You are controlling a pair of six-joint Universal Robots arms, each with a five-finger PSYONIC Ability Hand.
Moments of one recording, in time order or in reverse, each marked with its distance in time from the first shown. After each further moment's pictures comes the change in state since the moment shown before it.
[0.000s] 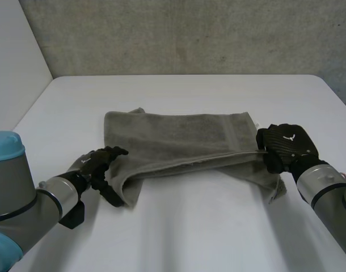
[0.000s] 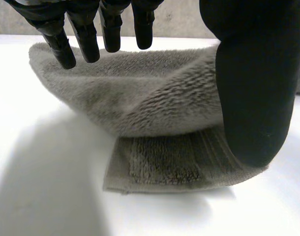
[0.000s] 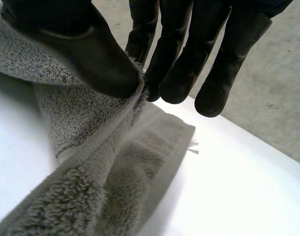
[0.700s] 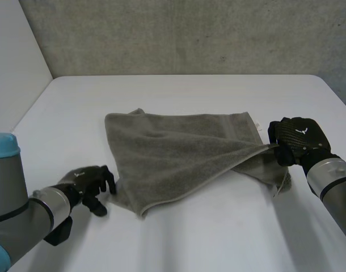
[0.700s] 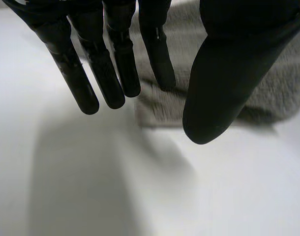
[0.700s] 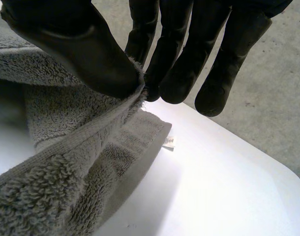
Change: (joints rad) left arm 0.010 0.043 -0.024 -0.162 -0.059 0.165; right arm -0.053 0.000 -0.012 -0.016 -0.001 -0.006; left_hand 0.562 0.566 0.566 0.566 0.555; right_hand 0.000 0.000 0.000 0.009 0.000
